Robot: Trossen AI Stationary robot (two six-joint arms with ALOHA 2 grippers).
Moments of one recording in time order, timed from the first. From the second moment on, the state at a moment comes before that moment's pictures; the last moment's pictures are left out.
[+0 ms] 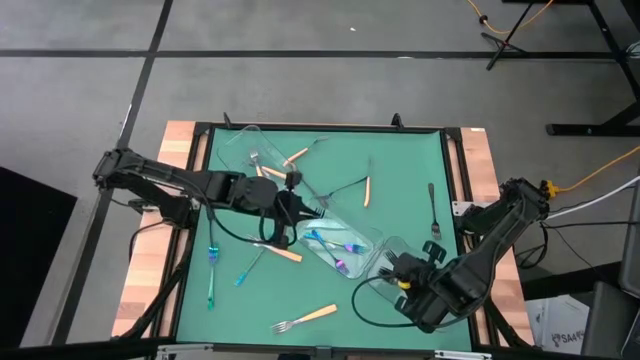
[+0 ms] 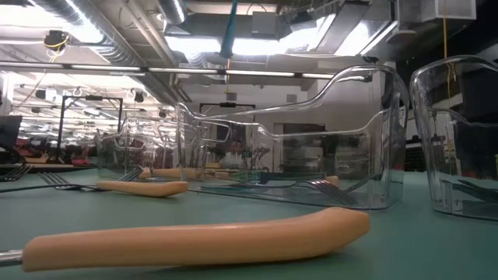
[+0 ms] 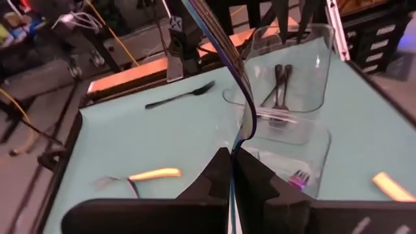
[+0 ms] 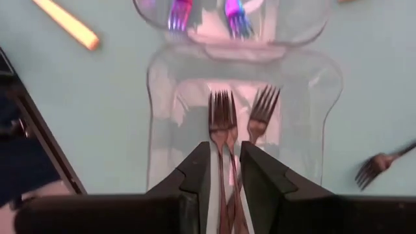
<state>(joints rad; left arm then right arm) -0.17 1.37 1.18 -0.28 -0.17 0.21 0.80 1.67 1.60 -1.40 0.31 1.30</state>
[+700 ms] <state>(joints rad) -0.17 1.69 1.18 -0.16 -0.17 0.38 0.58 1.67 1.69 -1.44 0.37 1.11</state>
